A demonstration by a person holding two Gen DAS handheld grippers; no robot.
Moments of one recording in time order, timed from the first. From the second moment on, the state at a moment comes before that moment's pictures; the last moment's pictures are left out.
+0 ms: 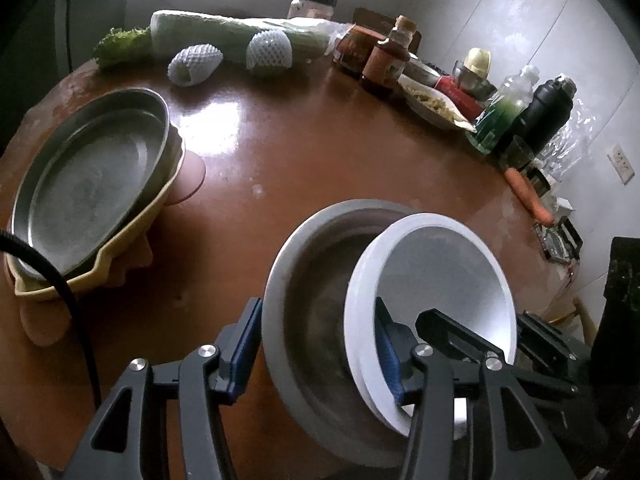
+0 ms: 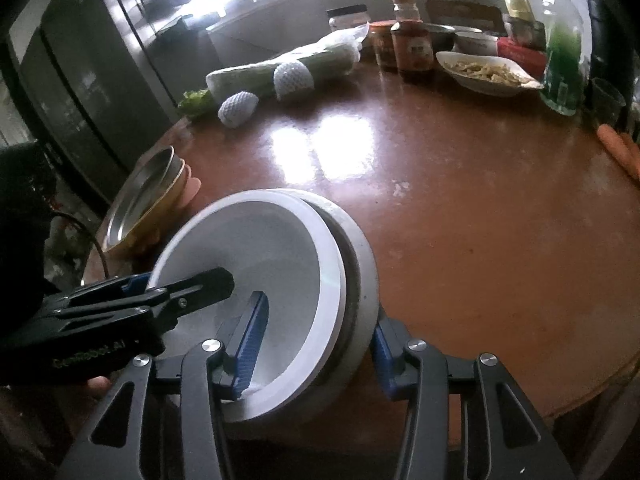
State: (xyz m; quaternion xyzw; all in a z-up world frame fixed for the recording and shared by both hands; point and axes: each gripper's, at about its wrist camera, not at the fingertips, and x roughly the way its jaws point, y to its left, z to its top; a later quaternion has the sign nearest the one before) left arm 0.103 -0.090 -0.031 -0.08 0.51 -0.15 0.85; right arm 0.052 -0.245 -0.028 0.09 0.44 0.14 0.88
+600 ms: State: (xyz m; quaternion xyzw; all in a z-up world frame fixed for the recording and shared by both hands) left arm 0.105 -0.086 -0.032 -0.09 0.50 -0.16 0.85; right arm 0.055 -0.240 -0.027 0.08 0.43 0.13 0.89
